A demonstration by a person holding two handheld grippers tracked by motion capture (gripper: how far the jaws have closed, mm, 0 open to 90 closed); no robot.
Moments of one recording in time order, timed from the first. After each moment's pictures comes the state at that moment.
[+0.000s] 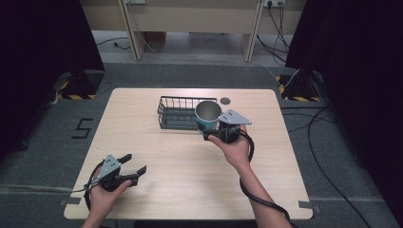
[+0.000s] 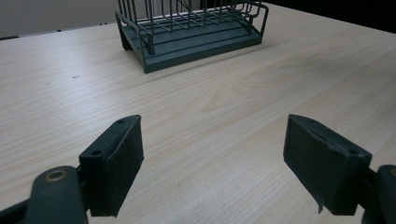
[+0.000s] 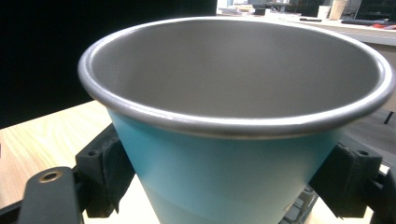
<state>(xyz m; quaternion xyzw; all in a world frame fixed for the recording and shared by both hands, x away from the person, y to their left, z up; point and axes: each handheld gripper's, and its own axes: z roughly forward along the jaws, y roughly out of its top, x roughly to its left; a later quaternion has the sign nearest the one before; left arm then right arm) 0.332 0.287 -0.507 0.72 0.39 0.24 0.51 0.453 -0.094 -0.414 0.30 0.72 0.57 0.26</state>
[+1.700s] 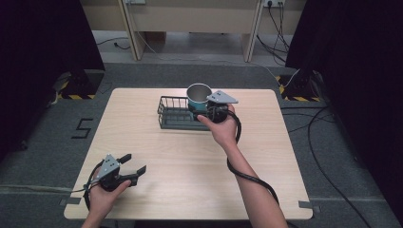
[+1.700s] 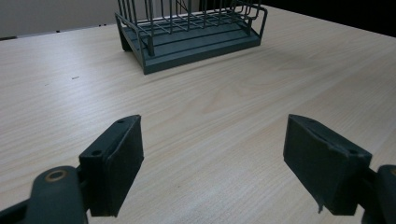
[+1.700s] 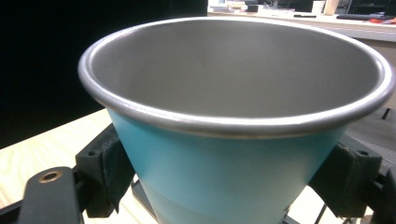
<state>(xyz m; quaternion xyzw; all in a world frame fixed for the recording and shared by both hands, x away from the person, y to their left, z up) 0.332 0.288 -0.507 0.72 0.39 0.24 0.52 0.510 -0.060 -0.396 0.32 0.72 0.56 0.25</state>
